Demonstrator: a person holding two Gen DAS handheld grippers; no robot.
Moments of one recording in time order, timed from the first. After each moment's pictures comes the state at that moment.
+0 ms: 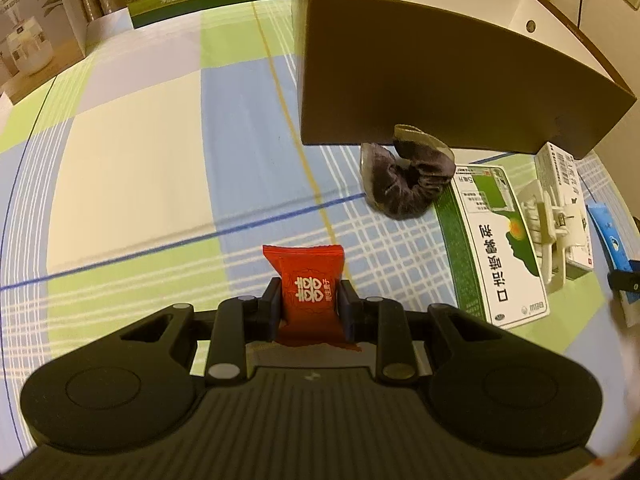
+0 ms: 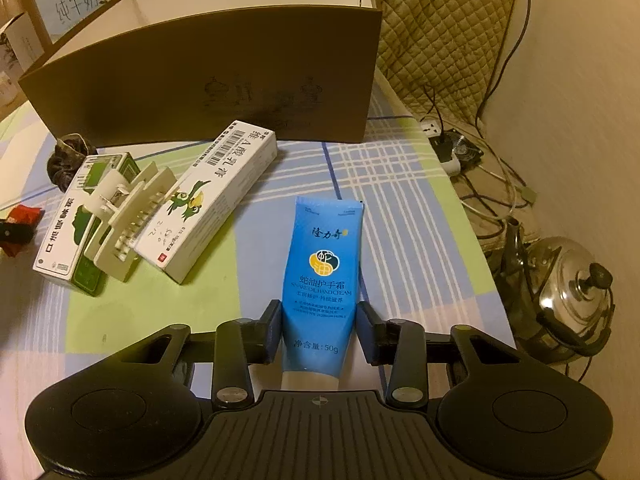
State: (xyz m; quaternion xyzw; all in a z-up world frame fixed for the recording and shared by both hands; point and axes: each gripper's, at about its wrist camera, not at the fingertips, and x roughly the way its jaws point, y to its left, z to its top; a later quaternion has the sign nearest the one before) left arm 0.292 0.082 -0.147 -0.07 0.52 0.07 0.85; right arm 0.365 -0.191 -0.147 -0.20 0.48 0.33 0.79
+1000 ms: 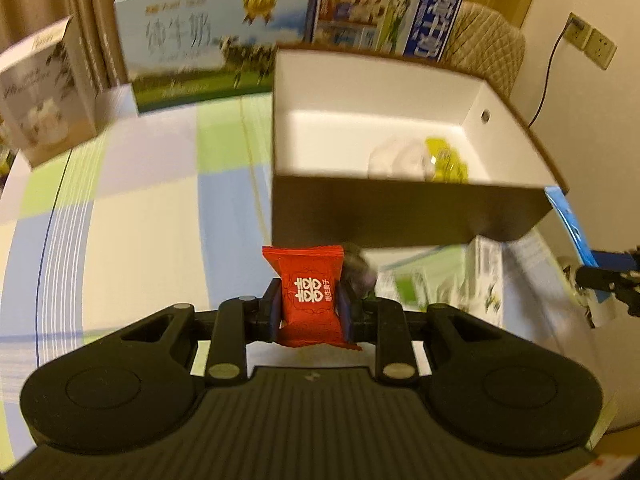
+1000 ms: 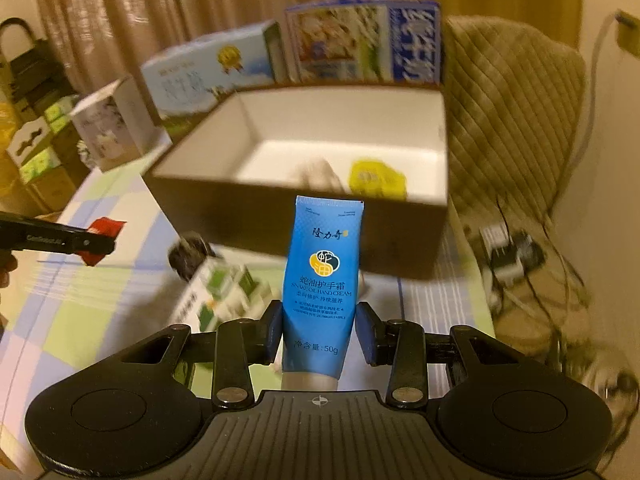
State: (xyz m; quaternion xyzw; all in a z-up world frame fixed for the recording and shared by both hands) left arm 0.301 0.068 -0.042 -0.08 0.45 0.06 0.89; right arm 0.372 -0.168 -0.044 -0.15 0.38 0.49 0.77
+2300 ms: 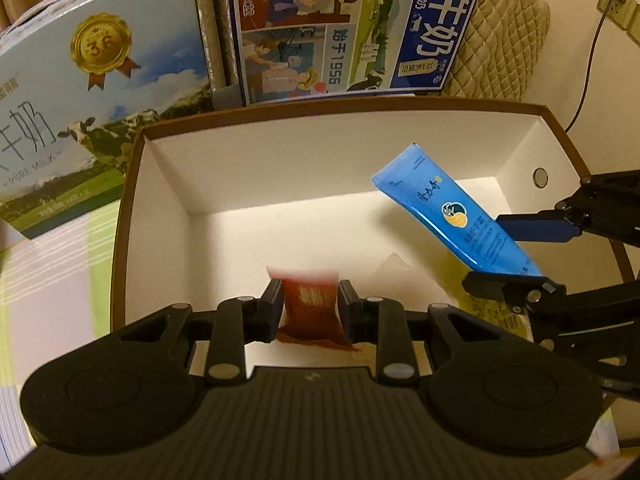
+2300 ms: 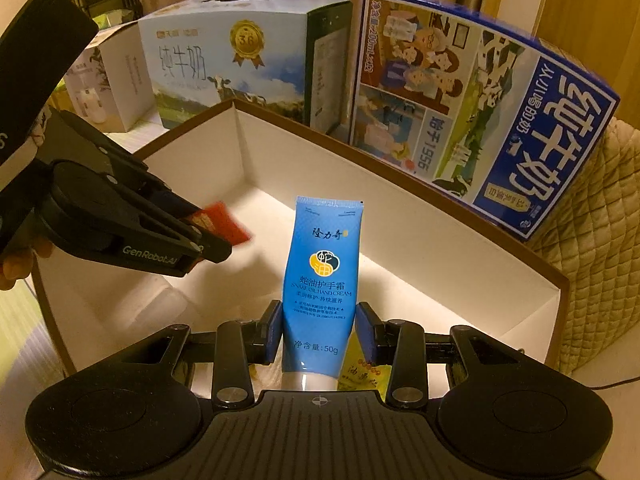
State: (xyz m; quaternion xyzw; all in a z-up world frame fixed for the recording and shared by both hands) left arm 0.551 0.053 -0.087 -0.04 0.50 0.03 0.86; right arm 0.511 0.031 -0.092 -0.30 0.33 0.56 0.69
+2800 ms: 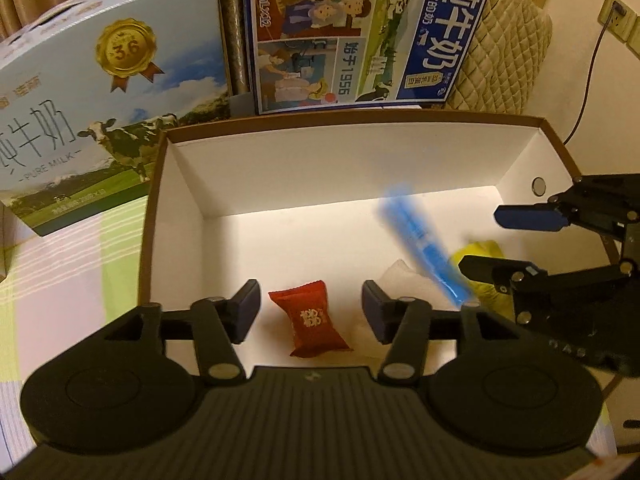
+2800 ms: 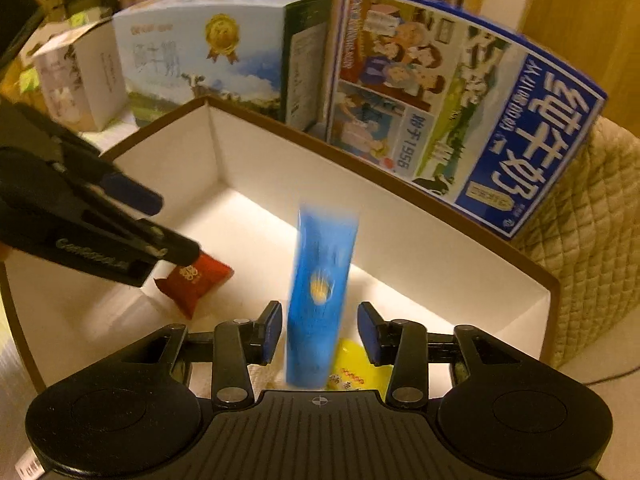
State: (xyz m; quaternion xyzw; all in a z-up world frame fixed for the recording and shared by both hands) left arm 0.537 0.061 -0.076 -0.05 0.49 0.04 0.87; right arm 0.514 0.033 -0.091 -0.29 0.33 0.53 0.73
